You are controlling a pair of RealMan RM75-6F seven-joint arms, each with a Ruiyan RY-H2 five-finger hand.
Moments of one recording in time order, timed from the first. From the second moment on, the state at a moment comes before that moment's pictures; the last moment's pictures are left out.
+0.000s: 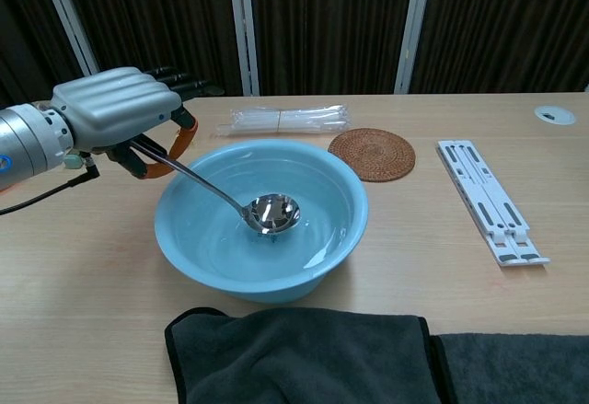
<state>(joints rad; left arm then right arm) -0.73 -1.54 -0.12 -1.36 1.44 1.00 0.49 0.07 -1.01 0.06 -1.56 -1.49 1.45 0.20</state>
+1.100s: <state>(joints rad) -0.78 -1.59 -0.13 -1.33 1.36 0.96 0.54 0.07 -1.01 0.07 -1.55 -1.50 1.46 0.23</state>
